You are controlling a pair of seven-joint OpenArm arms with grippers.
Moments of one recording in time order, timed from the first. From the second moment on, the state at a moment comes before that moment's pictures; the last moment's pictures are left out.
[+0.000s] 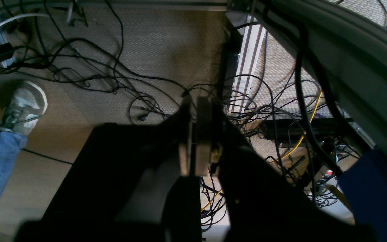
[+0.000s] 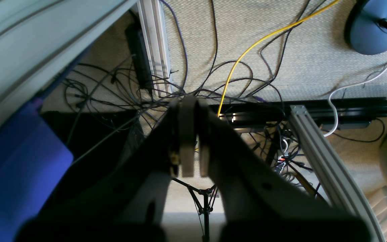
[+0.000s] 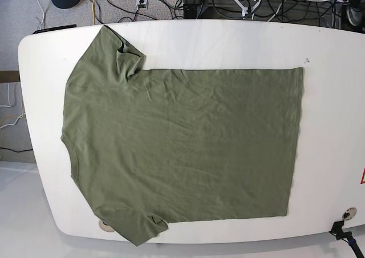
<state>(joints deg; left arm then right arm) -0.1 -2.2 -1.5 1.2 -0.6 -2.2 1.1 -2.0 -0.2 -0.2 -0.5 2.2 1.7 -1.8</state>
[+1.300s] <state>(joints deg) 5.5 -3.9 -1.7 4.7 -0.2 -2.4 -4.1 -11.4 0.7 0.7 14.4 2.1 2.3 -1.2</state>
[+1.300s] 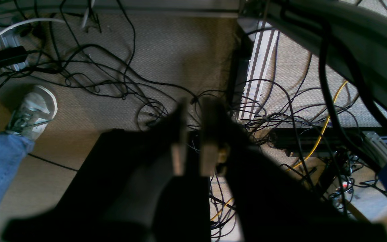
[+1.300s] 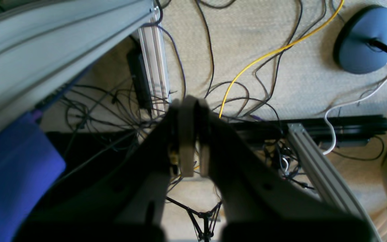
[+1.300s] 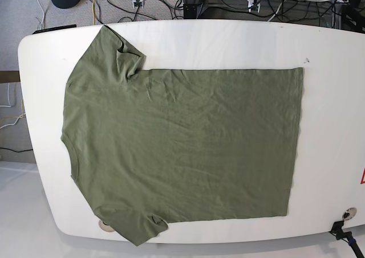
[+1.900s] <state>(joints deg) 28.1 -4.7 -1.7 35.0 -0.1 -2.8 -3.6 -36.8 0.7 0.6 48.9 2.2 2.0 -1.1</state>
